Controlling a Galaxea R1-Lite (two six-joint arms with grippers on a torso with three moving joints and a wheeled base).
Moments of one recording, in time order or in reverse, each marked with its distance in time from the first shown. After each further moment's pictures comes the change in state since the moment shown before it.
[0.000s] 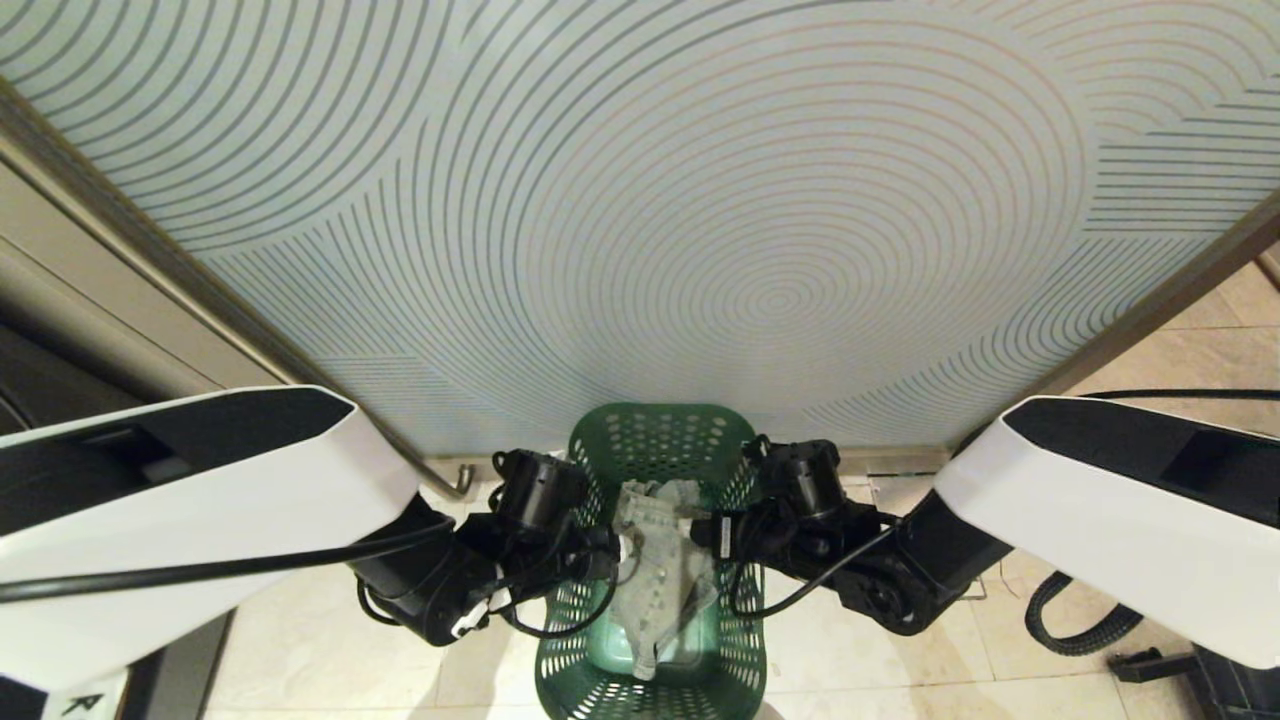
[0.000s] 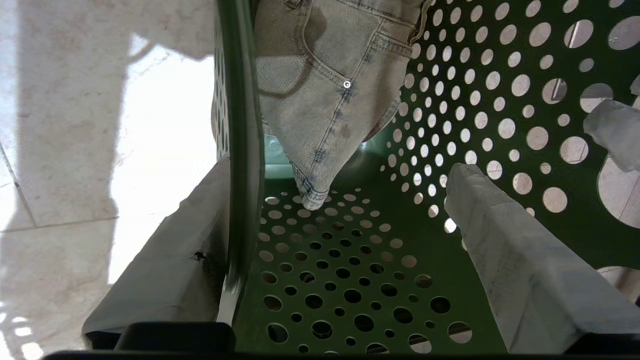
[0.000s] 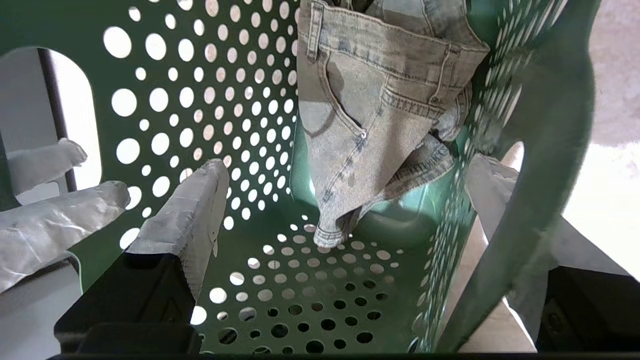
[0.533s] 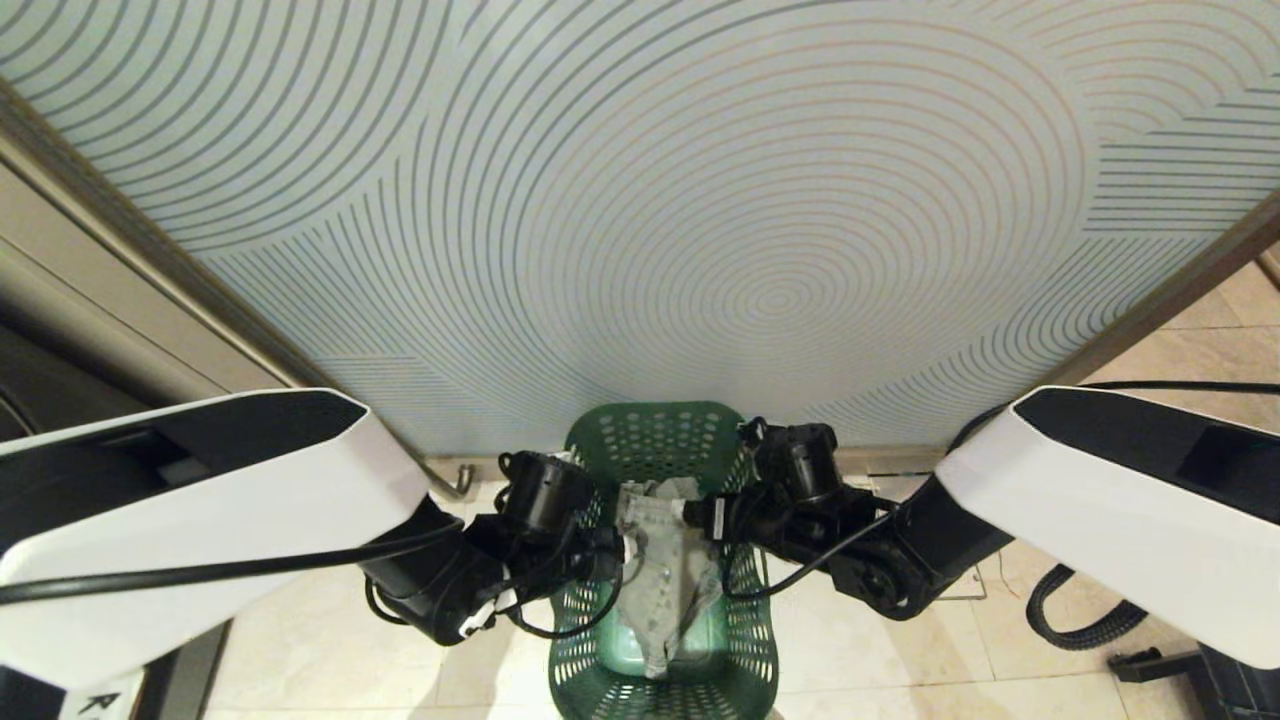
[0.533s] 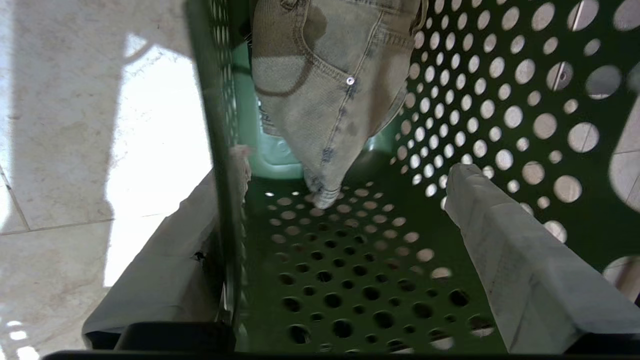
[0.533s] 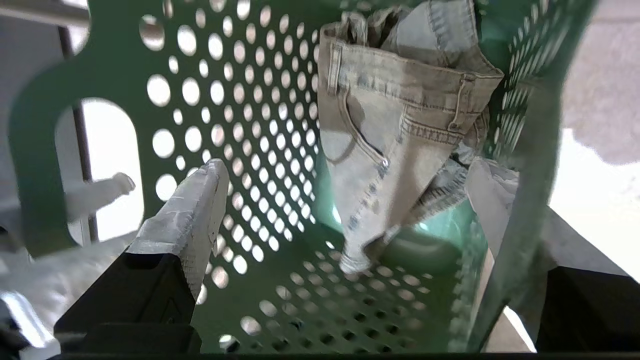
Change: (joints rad) left arm -0.005 0.017 -0.015 0.000 -0.002 0.001; right arm 0.006 -0.016 -0.053 0.006 0.006 0.001
